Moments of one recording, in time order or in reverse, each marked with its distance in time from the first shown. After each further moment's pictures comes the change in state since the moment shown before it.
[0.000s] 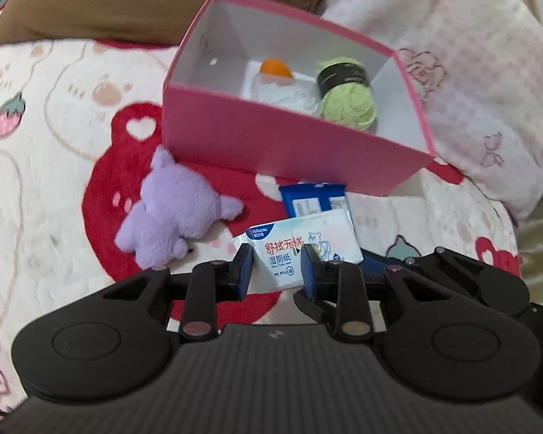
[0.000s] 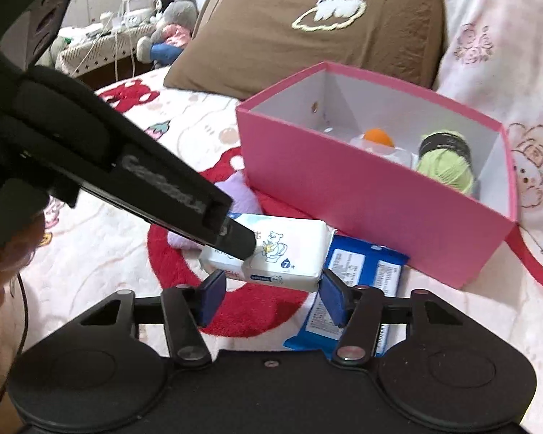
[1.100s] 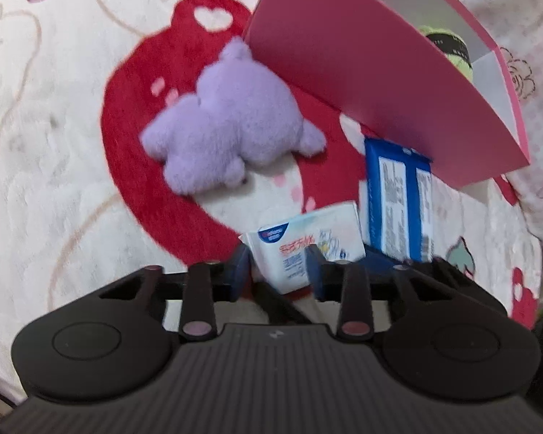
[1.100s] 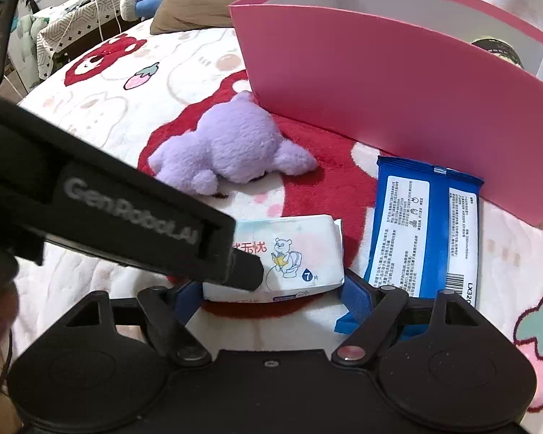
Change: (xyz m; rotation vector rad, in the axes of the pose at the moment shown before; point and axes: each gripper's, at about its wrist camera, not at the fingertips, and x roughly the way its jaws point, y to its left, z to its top) left arm 0.069 0.053 -0.041 -0.298 0.098 0.062; right arm 0.048 0.012 -0.036 0.097 0.181 0.062
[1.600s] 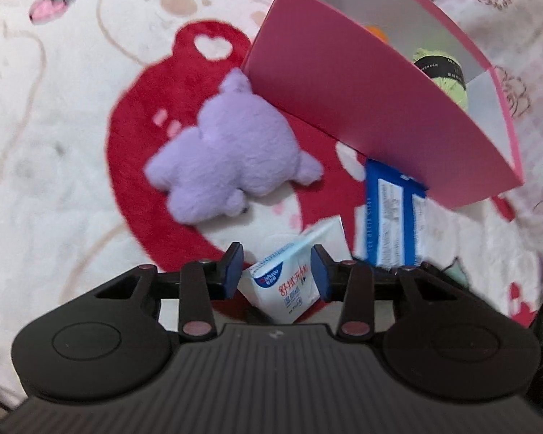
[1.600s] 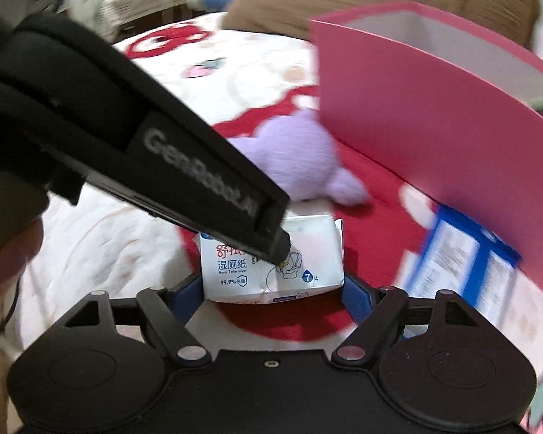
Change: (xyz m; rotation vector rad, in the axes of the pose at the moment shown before) left arm -0.005 0.004 0.010 -0.018 -0.031 -0.033; right arm 0.005 0.009 0.001 -0.184 -0.027 0.070
